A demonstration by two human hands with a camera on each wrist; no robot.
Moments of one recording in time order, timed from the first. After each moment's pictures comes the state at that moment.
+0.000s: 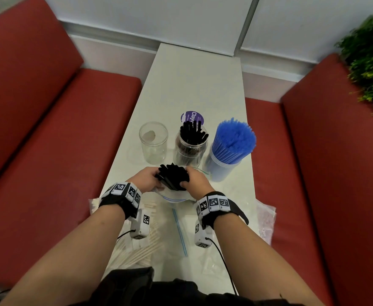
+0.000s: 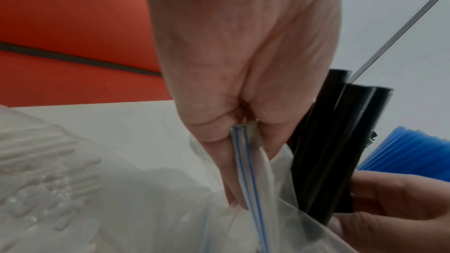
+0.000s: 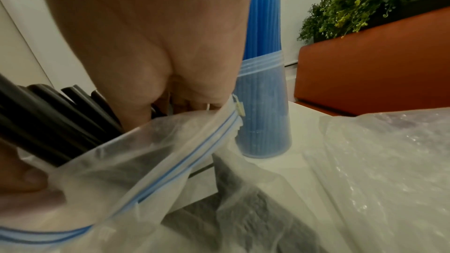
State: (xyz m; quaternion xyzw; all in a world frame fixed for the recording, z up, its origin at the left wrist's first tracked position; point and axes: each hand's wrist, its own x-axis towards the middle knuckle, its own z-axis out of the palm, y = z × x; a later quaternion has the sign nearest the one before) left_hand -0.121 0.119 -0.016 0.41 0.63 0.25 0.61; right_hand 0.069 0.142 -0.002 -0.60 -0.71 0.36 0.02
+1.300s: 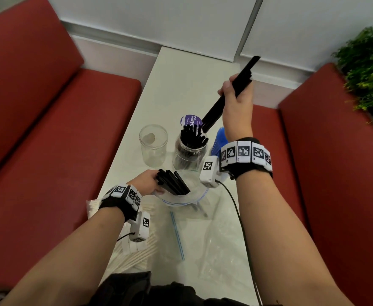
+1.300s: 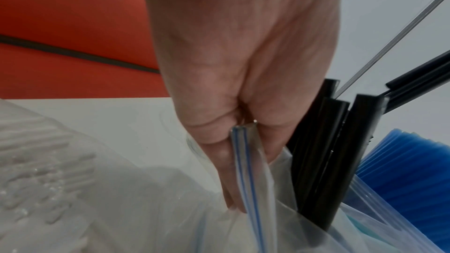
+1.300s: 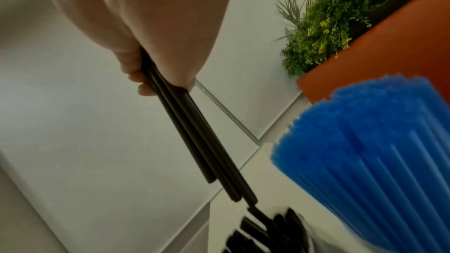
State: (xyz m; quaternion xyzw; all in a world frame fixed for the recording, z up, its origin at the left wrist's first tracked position) left_hand -0.114 0.118 -0.012 0.39 0.62 0.27 0.63; right_hand 0.078 0.235 0.176 -0.45 -0.54 0.37 0.61
